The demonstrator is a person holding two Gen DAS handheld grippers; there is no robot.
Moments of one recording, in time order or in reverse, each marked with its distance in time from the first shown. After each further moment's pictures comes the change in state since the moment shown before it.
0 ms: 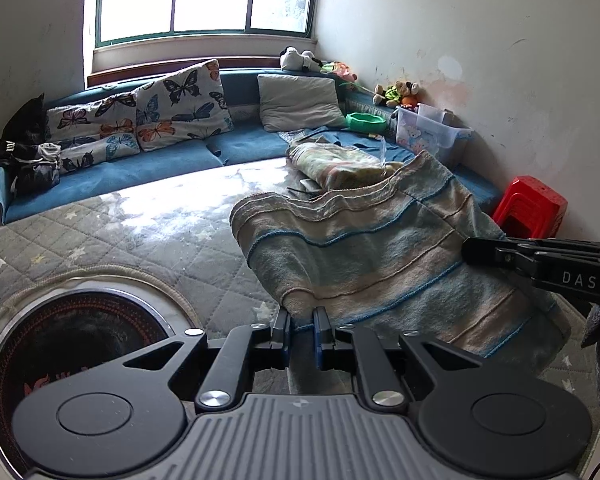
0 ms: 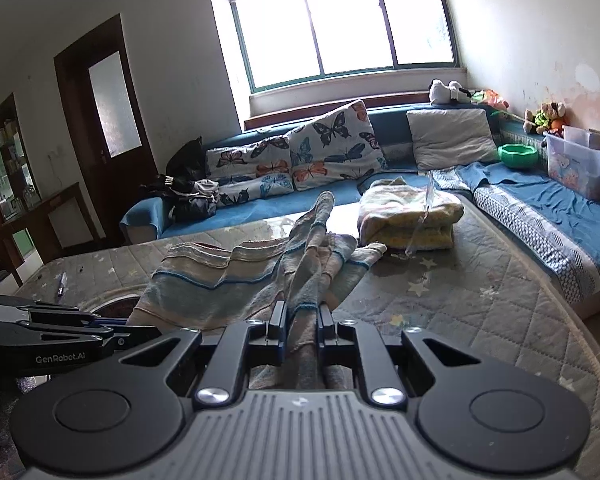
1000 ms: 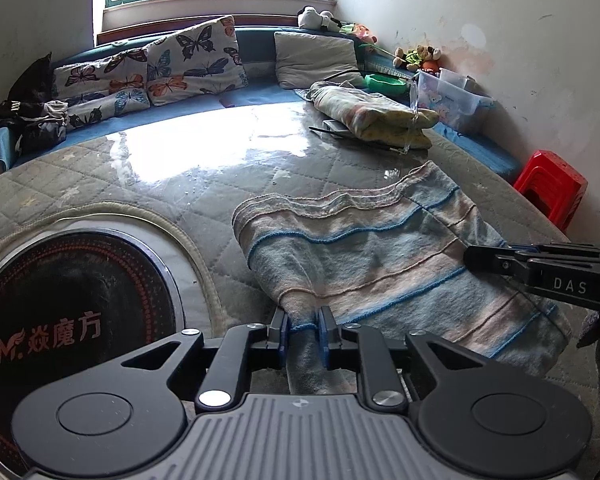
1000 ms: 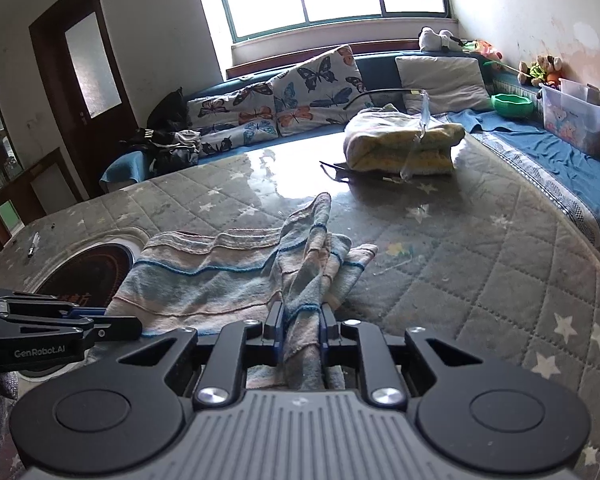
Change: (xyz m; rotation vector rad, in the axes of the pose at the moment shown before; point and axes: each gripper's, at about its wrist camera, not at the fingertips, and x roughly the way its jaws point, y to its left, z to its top) left arm 0.043 0.011 -0.029 -0.035 0.115 0.036; right arm 0.056 -0.015 -0.037 0.026 0.155 -0.038
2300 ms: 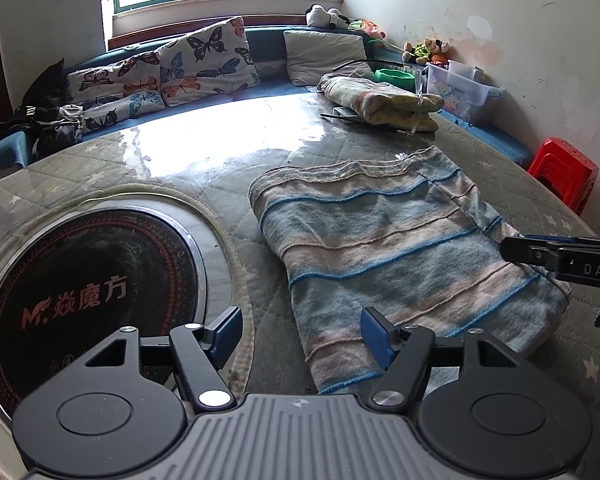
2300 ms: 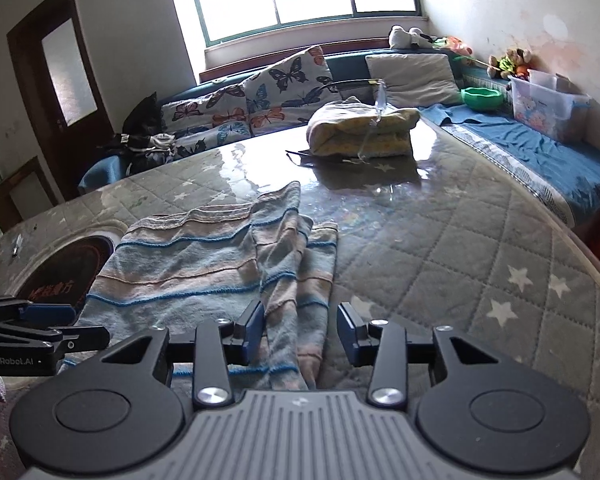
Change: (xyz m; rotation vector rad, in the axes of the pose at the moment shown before) left arm -0.016 -0.003 -0.027 0.022 0.001 0.057; right arm -0.024 -0.015 -0.029 0.047 -0.013 -0.070
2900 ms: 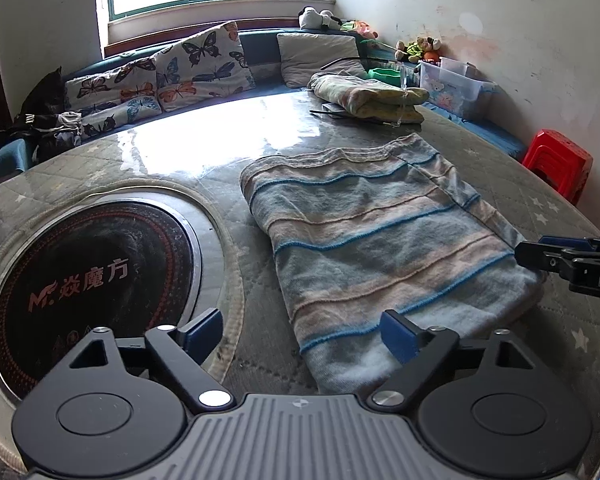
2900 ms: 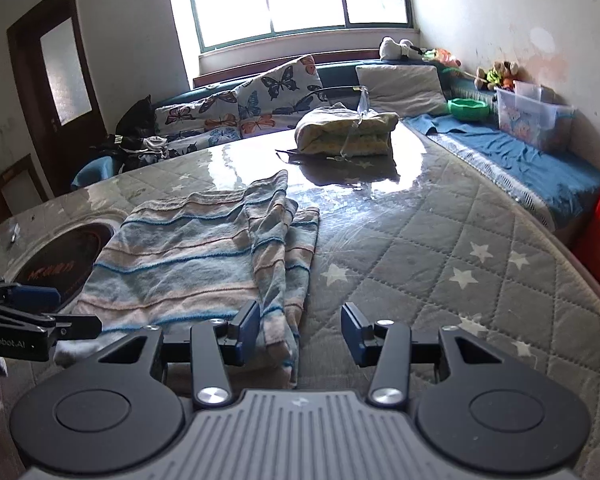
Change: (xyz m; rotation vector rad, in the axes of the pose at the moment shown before) left arm -0.019 -0.012 -0.020 0.033 -0.011 0.002; right arm -0.035 0.004 -0.029 -0.036 -0.031 -0.050
